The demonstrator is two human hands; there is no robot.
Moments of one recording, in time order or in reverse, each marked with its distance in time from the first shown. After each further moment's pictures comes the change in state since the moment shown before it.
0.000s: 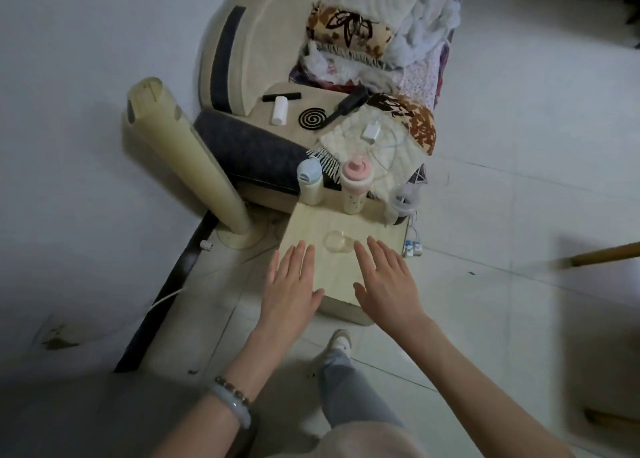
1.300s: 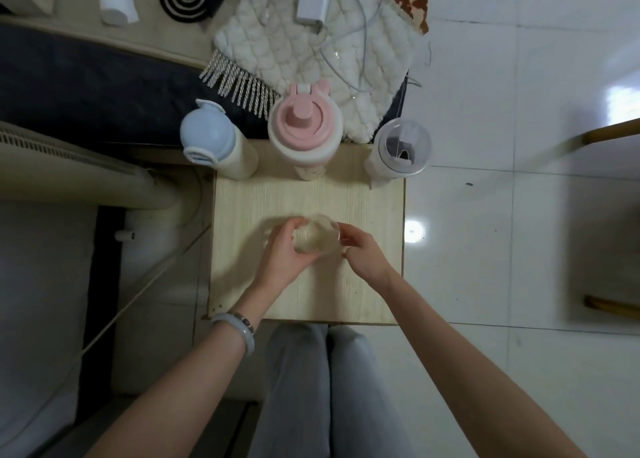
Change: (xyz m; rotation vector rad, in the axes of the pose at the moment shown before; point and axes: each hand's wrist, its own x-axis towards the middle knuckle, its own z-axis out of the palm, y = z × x) left_hand 0.235 -0.033 0.278 -0.864 -0.378 -0.192; right_hand 0.151 0.116 0.253 1.178 -0.398 0.840
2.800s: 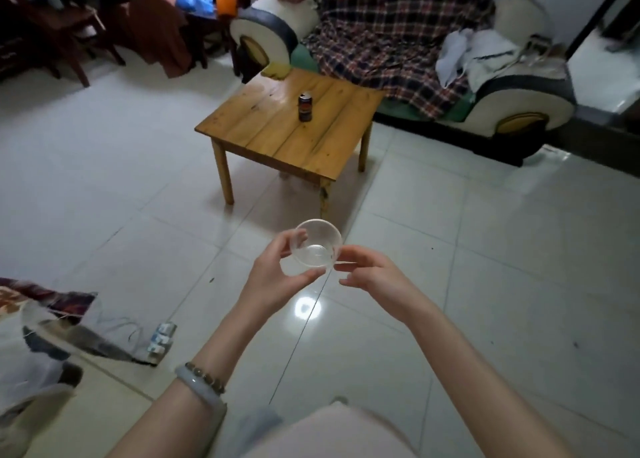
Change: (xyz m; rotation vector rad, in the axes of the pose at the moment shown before) left_hand -0.449 0.405 0.254 0.129 -0.879 1.033; right_hand -0.642 0.192 -0.219 0.851 0.945 -0.241
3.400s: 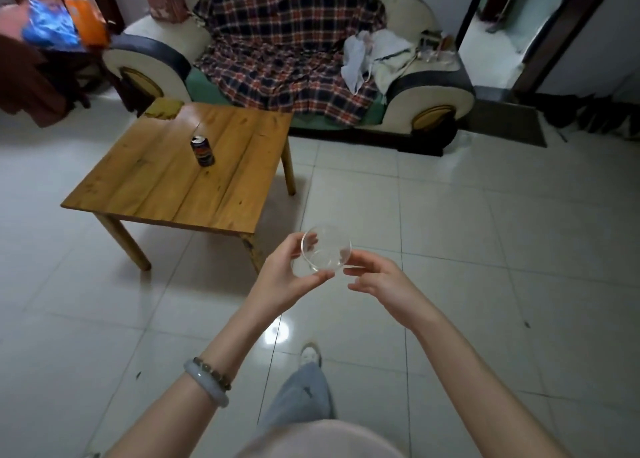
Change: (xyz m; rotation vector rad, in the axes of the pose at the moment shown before) left_hand 0.235 0.053 0.165 -0.049 -0.314 0.142; right_hand 0.100 -0.031 -0.216 0.056 0.325 0.002
